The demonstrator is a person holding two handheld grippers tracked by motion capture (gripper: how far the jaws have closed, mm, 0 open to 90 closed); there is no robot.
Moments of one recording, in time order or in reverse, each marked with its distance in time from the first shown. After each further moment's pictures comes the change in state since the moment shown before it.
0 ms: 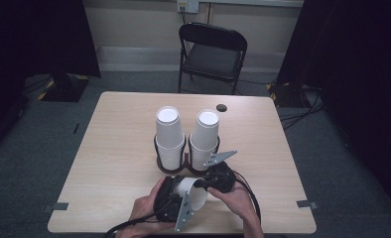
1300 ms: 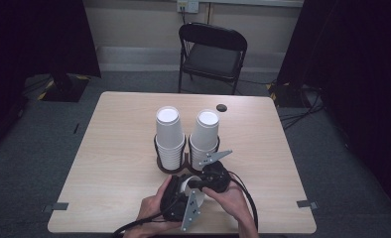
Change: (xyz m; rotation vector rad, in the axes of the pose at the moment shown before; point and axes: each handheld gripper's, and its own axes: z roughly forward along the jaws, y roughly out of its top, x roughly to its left) left arm -0.001 0.013 0.007 -0.051 0.019 -0.042; right arm 0.004 0.004 0.011 -0.002 0.006 0.060
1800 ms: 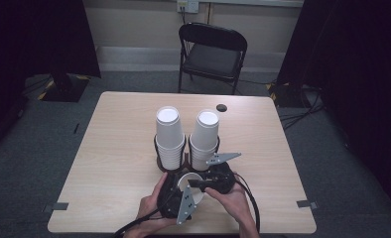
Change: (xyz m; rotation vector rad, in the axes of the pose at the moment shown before) left arm 0.009 -0.009 0.001 -0.024 0.002 -0.130; right arm -0.003 -0.009 -0.011 -0.113 -0.040 0.045
